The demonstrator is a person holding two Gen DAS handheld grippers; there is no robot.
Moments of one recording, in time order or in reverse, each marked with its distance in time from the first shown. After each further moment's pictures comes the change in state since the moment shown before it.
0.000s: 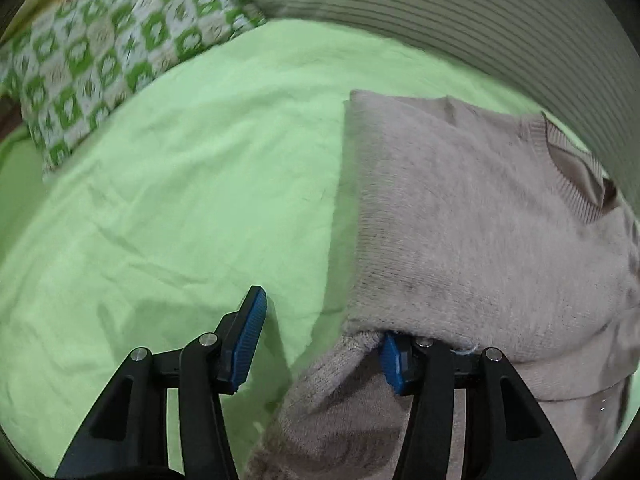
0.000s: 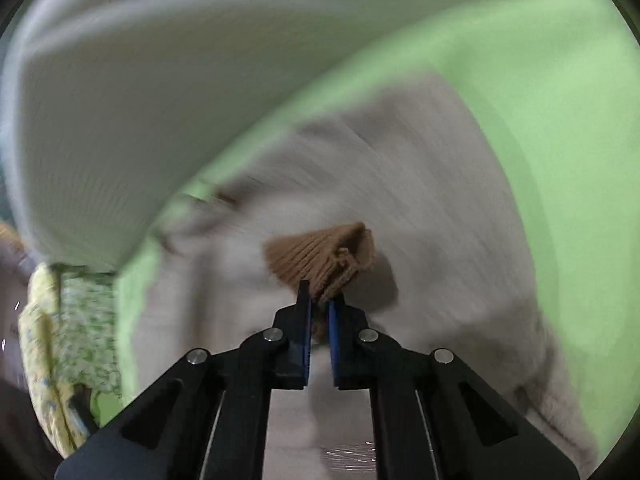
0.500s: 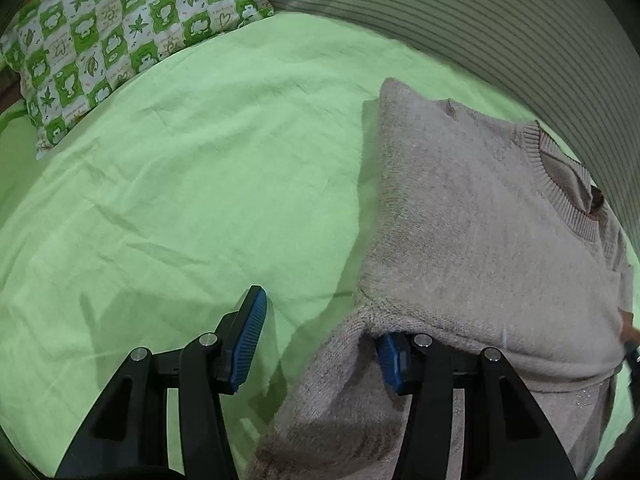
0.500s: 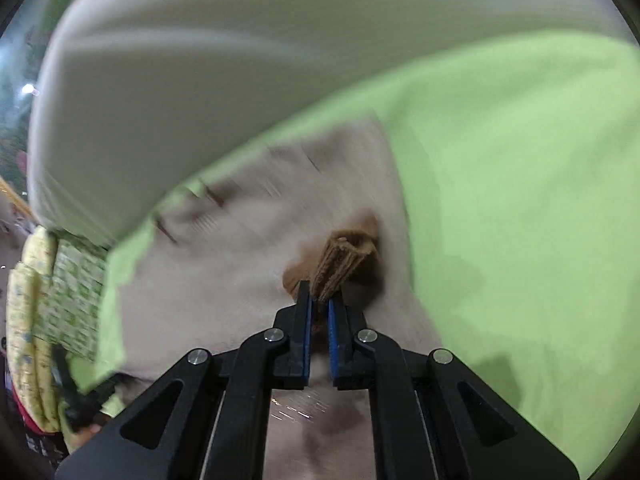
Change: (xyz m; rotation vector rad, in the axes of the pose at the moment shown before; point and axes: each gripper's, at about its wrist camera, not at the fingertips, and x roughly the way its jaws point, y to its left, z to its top) left arm -0.001 0.016 -0.004 -0.041 0.010 -0.057; right arm -0.023 -0.069 -0.027 -0.005 0.065 -0.110
